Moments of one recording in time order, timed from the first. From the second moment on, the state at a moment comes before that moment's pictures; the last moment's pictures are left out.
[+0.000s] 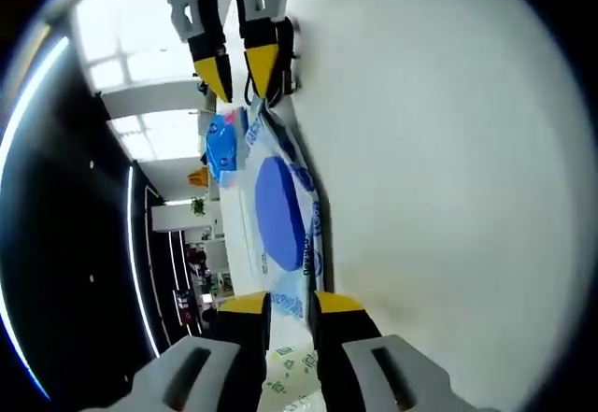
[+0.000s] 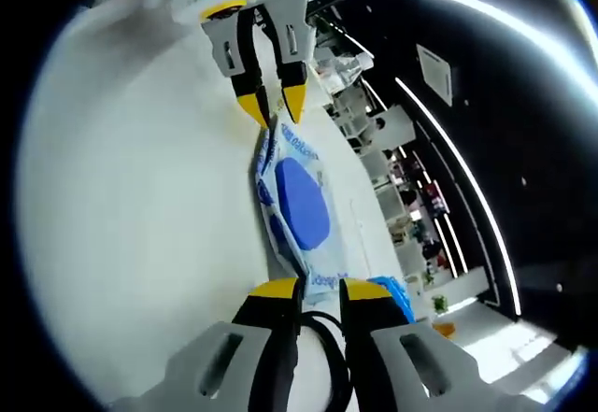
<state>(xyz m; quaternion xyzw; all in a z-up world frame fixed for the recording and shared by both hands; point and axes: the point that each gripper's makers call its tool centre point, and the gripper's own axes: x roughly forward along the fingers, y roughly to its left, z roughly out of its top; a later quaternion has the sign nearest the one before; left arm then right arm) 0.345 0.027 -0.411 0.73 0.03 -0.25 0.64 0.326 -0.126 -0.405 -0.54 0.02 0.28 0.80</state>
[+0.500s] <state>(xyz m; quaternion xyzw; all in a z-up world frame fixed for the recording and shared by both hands) 0.337 0.041 -0.400 0.68 0.03 -0.25 0.69 0.324 -0.119 -0.398 -0.49 0.02 0.30 0.82</state>
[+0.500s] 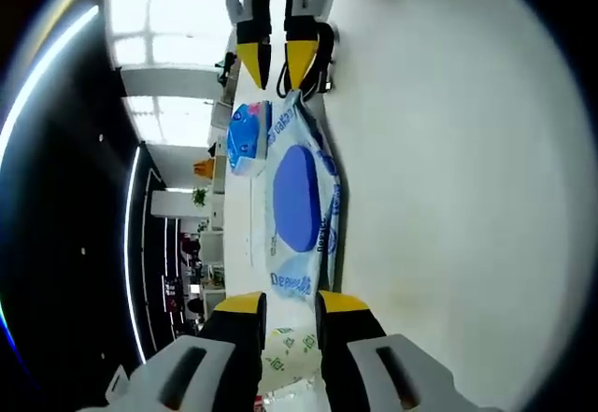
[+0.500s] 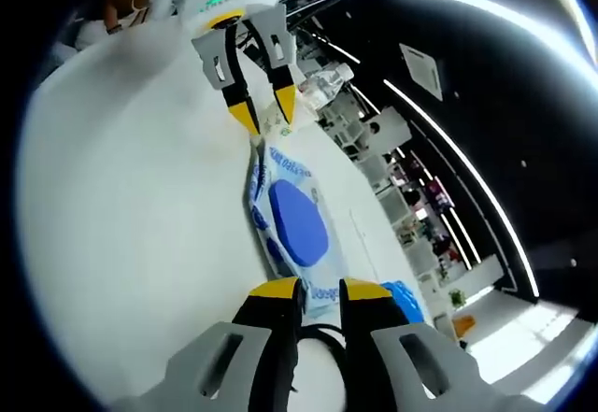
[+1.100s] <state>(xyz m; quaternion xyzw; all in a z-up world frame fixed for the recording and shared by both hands) 0.327 0.065 -0.377 0.57 0.01 -0.24 0.79 0.321 -0.104 -0.392 -0.40 0.02 0.33 0.85</state>
